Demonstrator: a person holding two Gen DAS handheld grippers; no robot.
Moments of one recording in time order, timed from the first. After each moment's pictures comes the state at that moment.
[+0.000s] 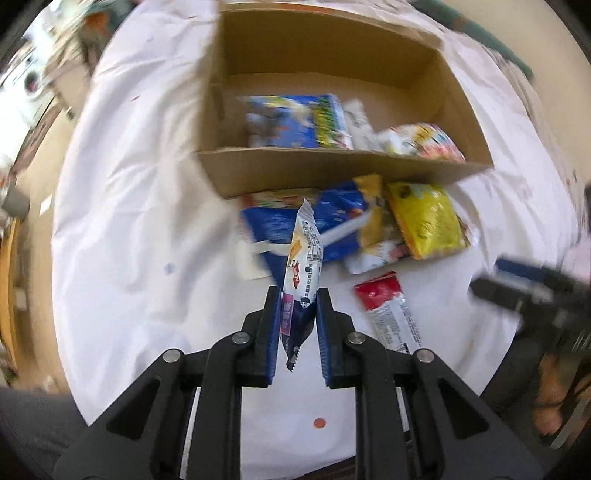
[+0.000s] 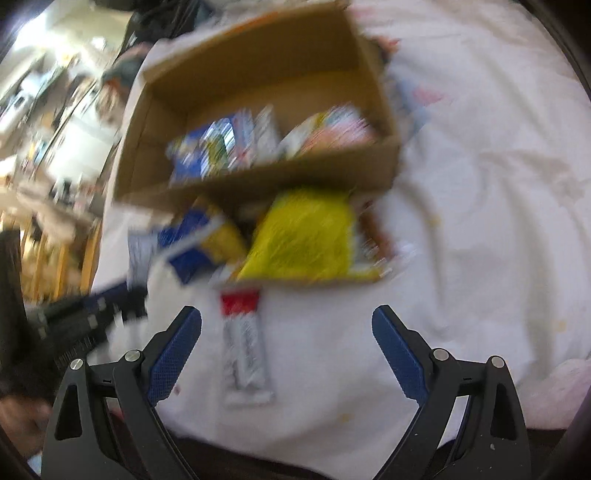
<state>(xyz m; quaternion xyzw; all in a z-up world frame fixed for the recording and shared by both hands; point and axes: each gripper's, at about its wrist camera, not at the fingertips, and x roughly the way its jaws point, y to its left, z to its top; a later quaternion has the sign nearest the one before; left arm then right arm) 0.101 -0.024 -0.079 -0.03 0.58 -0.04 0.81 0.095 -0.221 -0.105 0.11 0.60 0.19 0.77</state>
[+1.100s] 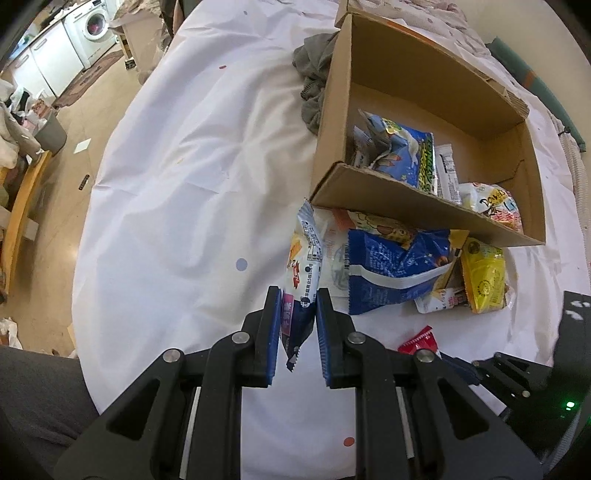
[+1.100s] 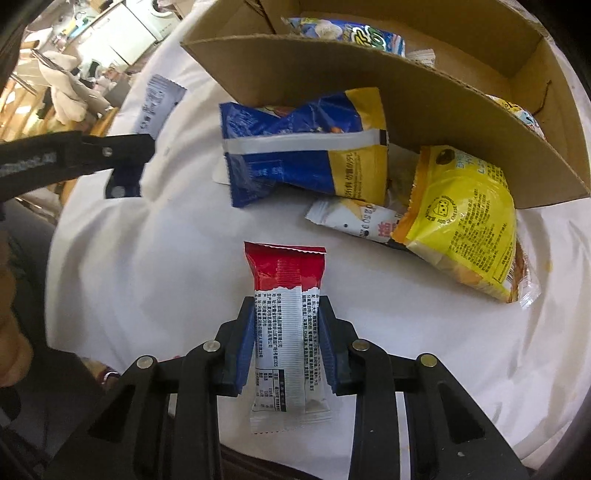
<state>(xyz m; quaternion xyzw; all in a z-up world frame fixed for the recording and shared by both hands) 0.107 0.037 -0.086 -0.10 0.58 0.07 0.80 0.086 -0.124 -0.130 -0.06 0.63 0.28 0.72</state>
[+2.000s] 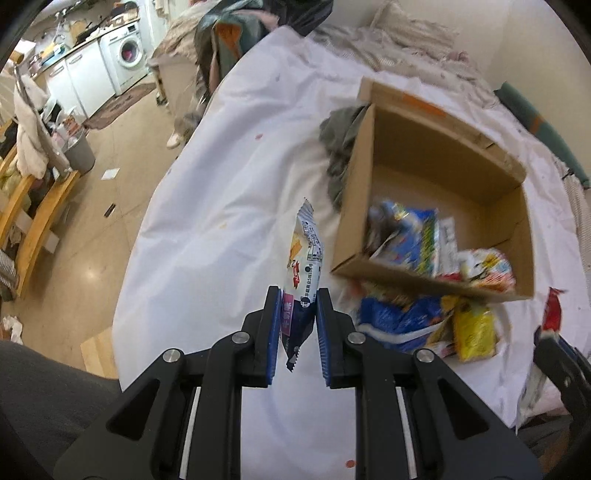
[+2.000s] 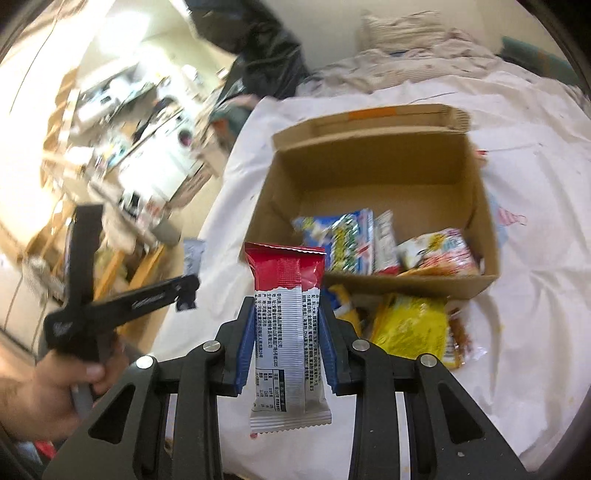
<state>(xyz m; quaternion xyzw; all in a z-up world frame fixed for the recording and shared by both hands) 0.104 0.053 -0.024 -0.10 0.49 0.11 0.86 0.089 -0.193 -0.010 0.13 0.44 0.29 0.84</state>
